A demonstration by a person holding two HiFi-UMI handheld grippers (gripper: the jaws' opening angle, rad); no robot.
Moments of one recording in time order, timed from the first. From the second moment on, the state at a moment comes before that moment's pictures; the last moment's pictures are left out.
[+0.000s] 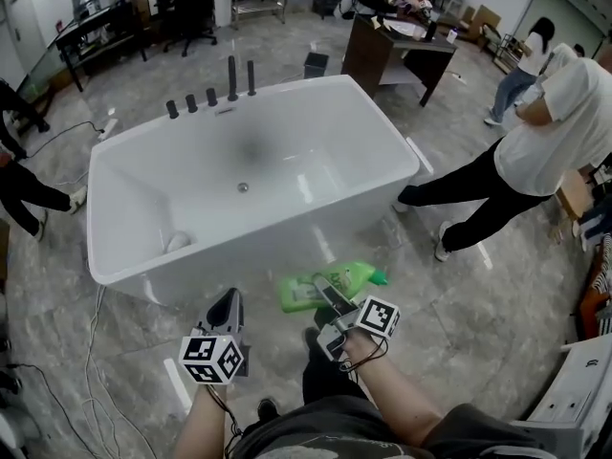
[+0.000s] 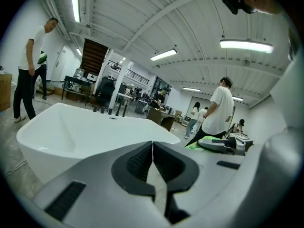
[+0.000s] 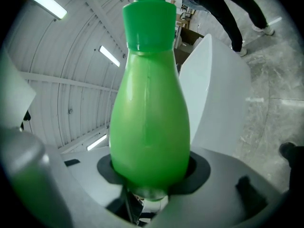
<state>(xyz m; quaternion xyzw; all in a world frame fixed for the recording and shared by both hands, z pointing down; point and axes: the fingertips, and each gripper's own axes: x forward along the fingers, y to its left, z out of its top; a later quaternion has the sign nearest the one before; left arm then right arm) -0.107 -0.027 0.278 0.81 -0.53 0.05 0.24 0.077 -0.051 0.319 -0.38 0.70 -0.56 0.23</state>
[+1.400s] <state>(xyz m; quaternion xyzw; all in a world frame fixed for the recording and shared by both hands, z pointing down) -0.097 0.187 0.226 0.88 -0.43 0.05 0.21 0.046 0.214 0.267 -0.41 0.67 -0.55 0.29</state>
